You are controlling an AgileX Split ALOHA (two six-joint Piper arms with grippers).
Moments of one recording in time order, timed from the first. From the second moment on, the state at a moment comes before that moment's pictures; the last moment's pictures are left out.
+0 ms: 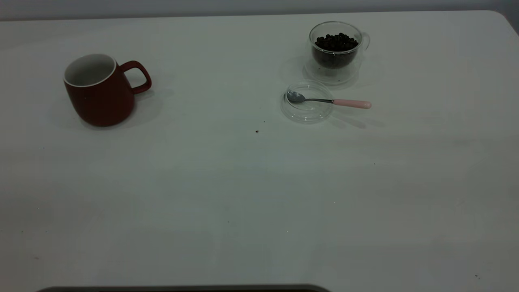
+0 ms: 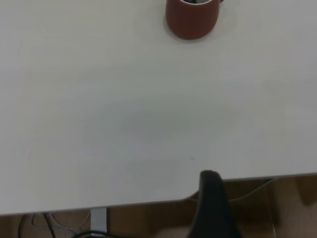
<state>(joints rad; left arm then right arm) -0.02 0.04 -0.49 -0.04 1.14 0.04 -0.05 0.03 -0.47 0.10 1.13 -0.16</state>
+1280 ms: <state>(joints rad) -0.03 0.21 -0.56 -0.04 1.05 0.01 -0.05 0.03 -0.47 0.10 1.13 -0.16</state>
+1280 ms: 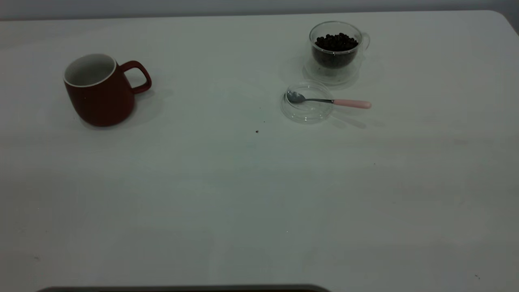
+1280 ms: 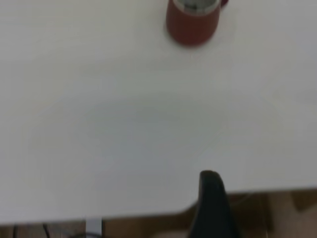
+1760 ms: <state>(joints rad) -0.03 0.92 -0.85 -0.03 0.92 0.28 -0.05 0.03 -0.47 0.10 1.13 -0.16</state>
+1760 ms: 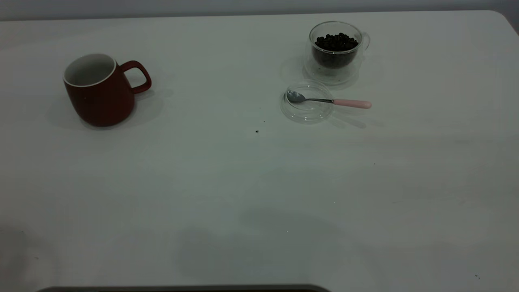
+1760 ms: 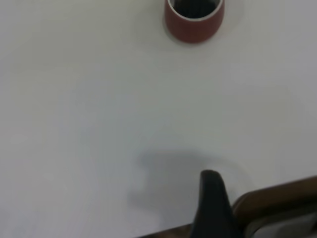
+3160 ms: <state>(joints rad) -0.03 2.18 -1.14 0.61 0.05 0.80 -0.05 0.03 -0.47 0.10 1.13 -0.16</state>
